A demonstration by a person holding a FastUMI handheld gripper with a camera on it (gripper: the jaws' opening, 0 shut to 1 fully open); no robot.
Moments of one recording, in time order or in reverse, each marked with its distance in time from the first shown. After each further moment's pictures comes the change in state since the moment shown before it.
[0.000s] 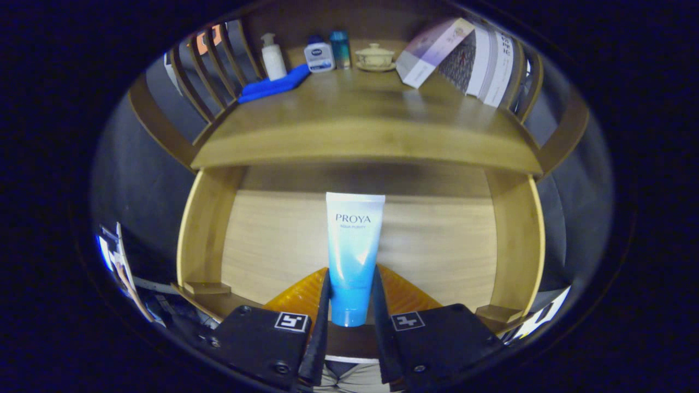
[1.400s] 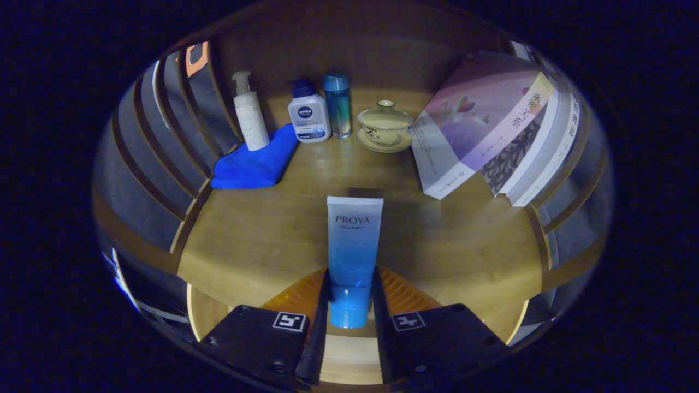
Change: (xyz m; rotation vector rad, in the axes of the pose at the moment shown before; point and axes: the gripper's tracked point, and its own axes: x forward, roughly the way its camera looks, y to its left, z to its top) arm 0.057 0.004 0.185 -0.017 -0.160 -0.051
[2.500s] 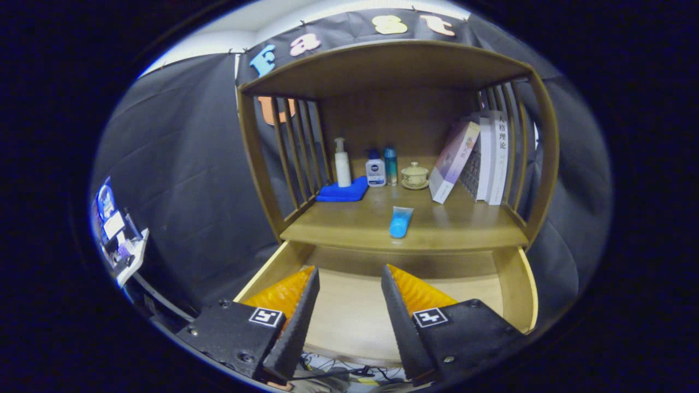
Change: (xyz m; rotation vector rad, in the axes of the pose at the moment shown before) arm -0.178 0.041 -0.168 -0.083 -0.518 0.267
